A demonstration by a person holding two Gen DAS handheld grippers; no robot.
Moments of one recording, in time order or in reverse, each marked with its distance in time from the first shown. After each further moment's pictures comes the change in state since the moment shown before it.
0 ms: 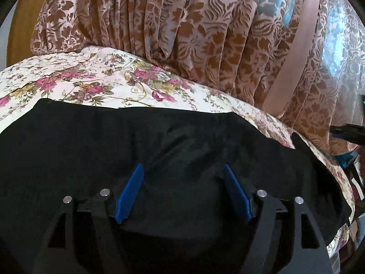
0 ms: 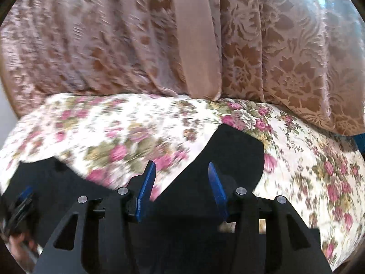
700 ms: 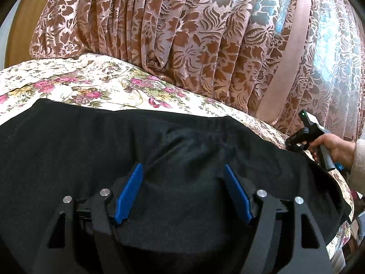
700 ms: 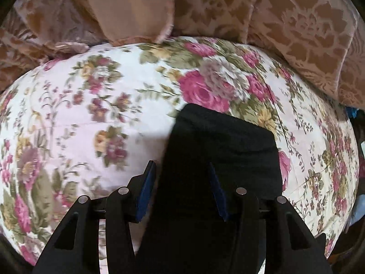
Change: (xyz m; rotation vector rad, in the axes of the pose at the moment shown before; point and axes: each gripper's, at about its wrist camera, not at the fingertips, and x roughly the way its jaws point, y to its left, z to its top) left arm 0.000 0.006 -0.007 0.009 -0.066 -0.040; right arm 0.182 -0.044 0.031 0.198 0.359 -0.290
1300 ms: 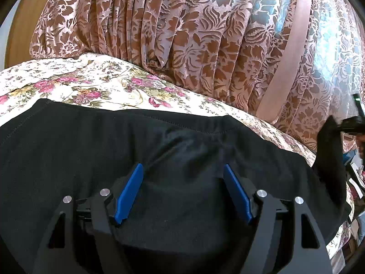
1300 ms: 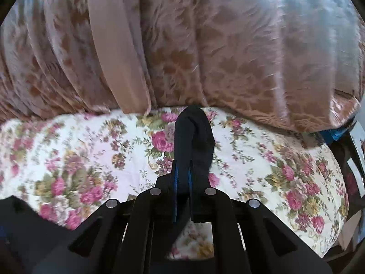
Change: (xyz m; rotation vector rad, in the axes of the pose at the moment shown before) left arm 0.000 -0.001 0.000 0.002 0.004 0.006; right arm -0.180 -0.118 -0.061 -0.009 -0.414 0.122
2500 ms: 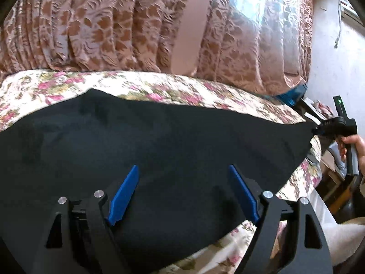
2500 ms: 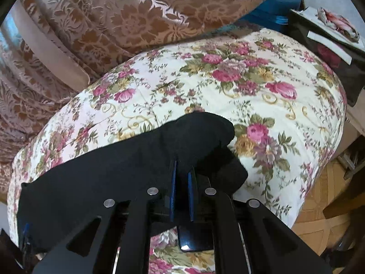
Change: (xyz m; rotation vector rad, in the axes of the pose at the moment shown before) left arm -0.028 -0.135 -0.032 0.317 0.227 -0.337; right arm -0.051 -0.163 -0.204 0.434 0.189 0.030
